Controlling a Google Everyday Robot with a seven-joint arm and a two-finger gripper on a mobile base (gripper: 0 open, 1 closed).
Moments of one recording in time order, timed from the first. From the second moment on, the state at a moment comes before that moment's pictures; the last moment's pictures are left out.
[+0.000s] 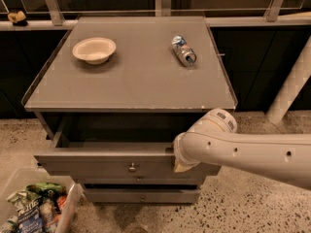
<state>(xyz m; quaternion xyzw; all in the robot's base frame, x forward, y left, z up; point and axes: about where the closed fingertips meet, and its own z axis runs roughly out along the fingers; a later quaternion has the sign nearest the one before) 0.513 -0.096 0.616 -0.72 0.66 -0.08 0.19</state>
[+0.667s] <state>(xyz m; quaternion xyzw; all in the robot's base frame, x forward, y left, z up) 0.510 -0.096 0.618 -0.72 0.66 -0.08 0.19</state>
